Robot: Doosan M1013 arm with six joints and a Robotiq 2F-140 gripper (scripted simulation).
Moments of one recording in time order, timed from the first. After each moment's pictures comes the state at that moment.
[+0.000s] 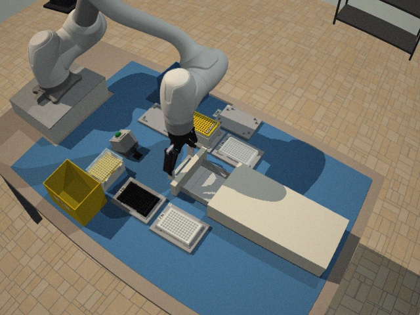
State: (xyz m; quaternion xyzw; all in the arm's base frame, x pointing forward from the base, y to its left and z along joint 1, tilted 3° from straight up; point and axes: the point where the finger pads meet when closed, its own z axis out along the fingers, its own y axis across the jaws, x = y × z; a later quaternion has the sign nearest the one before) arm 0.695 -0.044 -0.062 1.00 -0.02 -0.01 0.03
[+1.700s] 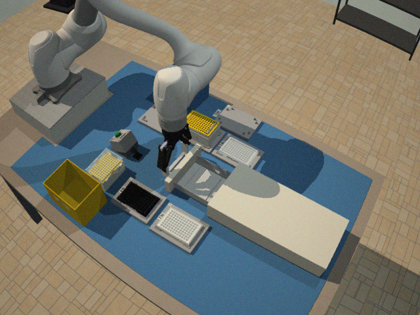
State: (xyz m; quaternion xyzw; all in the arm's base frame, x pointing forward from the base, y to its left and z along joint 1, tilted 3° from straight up) arm 0.670 -0.043 -0.061 1.00 -0.02 -0.01 0.03
